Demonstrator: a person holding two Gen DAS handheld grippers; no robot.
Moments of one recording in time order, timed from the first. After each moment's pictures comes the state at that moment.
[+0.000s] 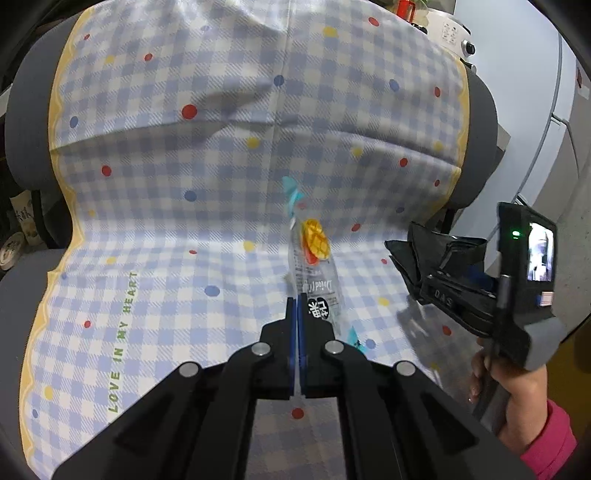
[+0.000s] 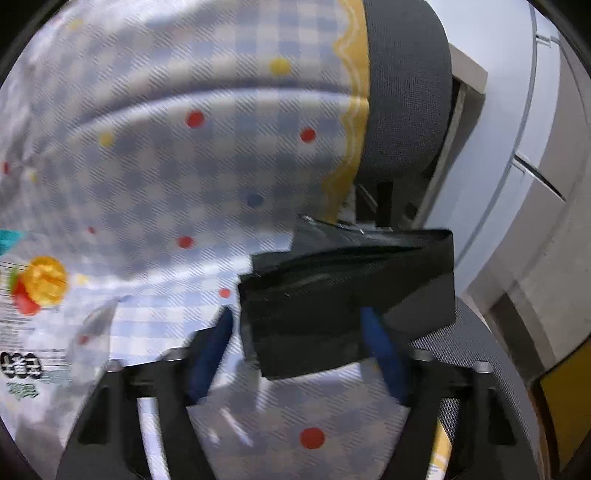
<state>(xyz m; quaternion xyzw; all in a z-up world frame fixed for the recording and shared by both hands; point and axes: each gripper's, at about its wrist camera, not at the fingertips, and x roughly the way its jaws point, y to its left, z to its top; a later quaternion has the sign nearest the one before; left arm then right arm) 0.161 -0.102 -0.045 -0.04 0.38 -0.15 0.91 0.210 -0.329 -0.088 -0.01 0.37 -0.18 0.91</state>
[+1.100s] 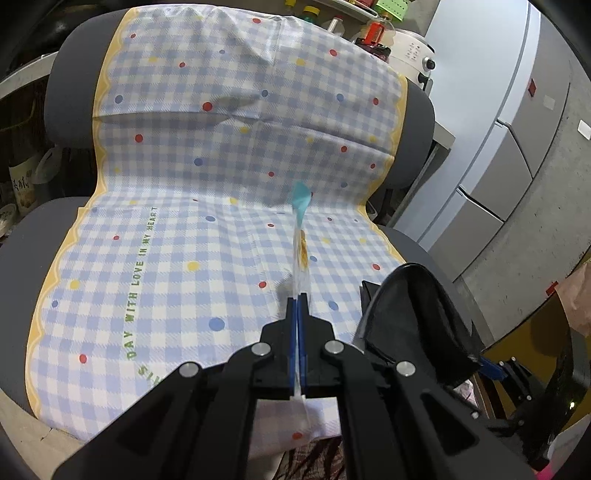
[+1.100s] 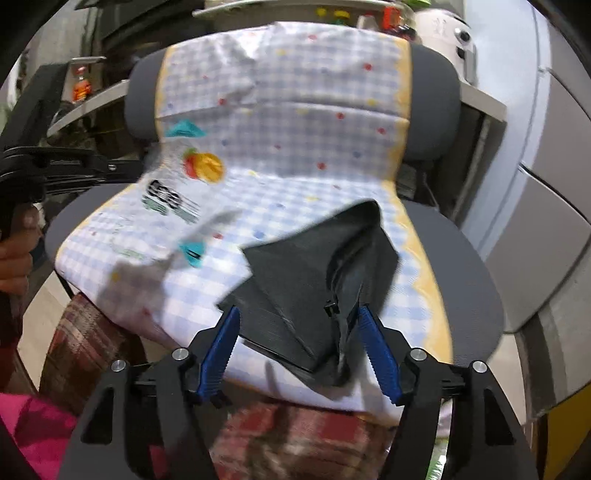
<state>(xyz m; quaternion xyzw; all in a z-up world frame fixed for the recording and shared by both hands) 0.025 -0.062 -0.010 -0.08 0.38 -0.20 0.90 -0.060 -0.276 -0.054 -0.08 0.36 0.05 0.93</state>
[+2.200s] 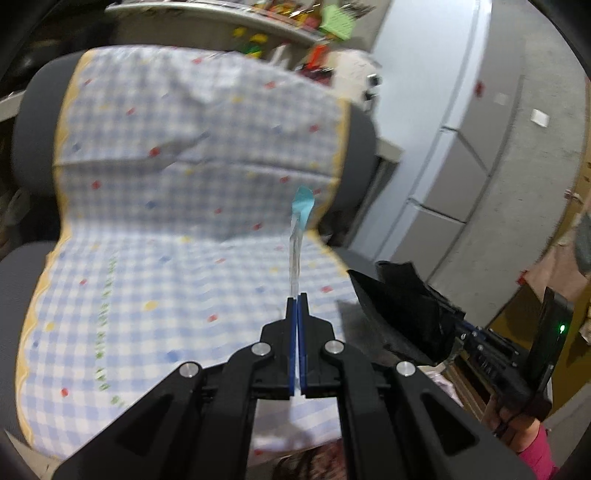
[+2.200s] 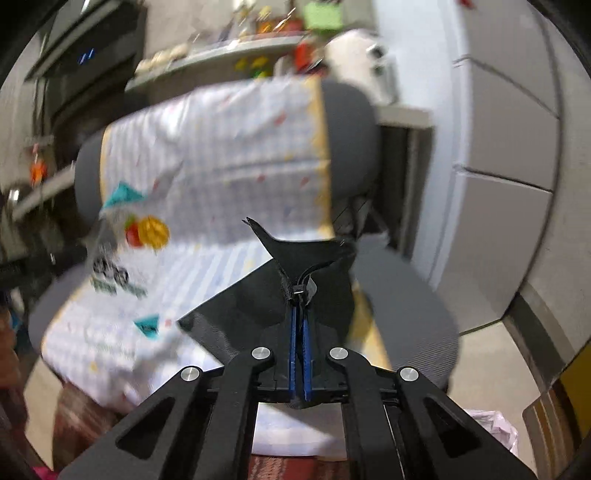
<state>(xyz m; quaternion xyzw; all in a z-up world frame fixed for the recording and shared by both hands) 0.006 -0.088 0.024 -0.07 0.32 -0.29 0.90 -0.081 -0.346 -0.004 0.03 0.26 -0.06 0.96</state>
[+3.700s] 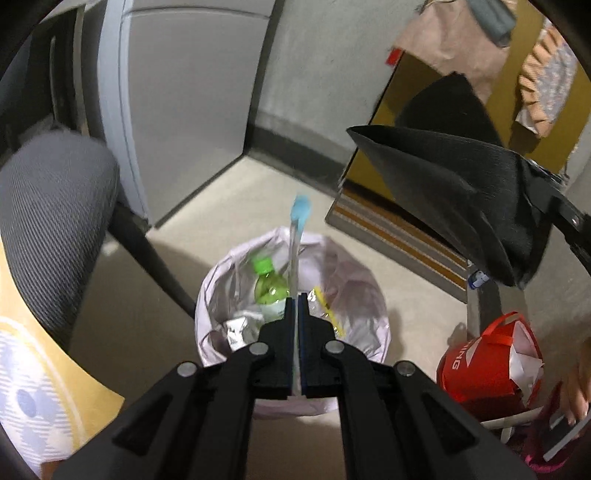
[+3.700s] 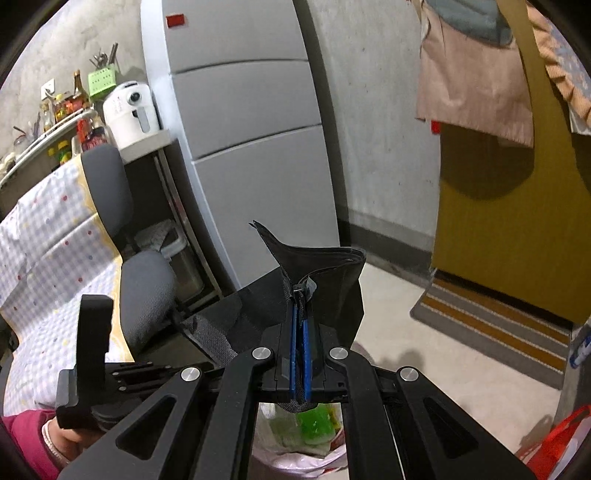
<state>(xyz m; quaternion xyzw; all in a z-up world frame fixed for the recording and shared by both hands) -0.113 -0.449 -0.145 0.17 0.44 -0.55 0.69 -0.300 -0.532 -0.047 0.17 0.23 -0.34 0.89</state>
